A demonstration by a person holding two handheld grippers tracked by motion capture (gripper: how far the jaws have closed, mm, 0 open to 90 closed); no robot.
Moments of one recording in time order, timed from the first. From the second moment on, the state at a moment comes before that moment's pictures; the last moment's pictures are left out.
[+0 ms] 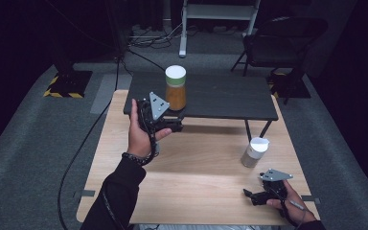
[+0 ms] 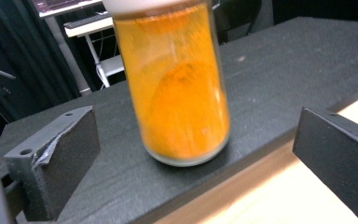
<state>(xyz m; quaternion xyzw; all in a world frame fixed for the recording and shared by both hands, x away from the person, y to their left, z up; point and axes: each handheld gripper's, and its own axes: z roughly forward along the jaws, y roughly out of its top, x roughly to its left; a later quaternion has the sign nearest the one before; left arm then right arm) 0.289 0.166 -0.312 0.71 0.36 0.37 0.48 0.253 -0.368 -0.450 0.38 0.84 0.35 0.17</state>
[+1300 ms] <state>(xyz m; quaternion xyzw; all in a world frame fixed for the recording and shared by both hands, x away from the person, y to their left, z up) 0.245 0.180 -0.396 0.77 0.35 0.33 0.42 0.253 -0.368 -0.450 0.39 0.84 0.35 0.17</state>
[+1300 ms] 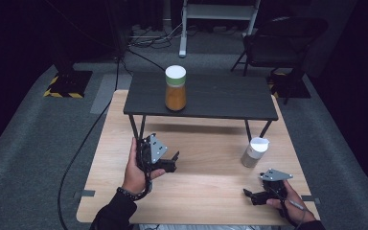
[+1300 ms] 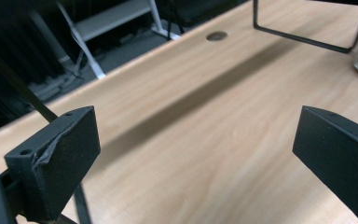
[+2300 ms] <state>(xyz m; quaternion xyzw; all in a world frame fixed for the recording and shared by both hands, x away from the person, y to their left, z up) 0.226 0.206 -0.433 0.81 0.37 0.26 0.37 0.253 -0.367 -0.450 0.39 0.84 0.35 0.17</state>
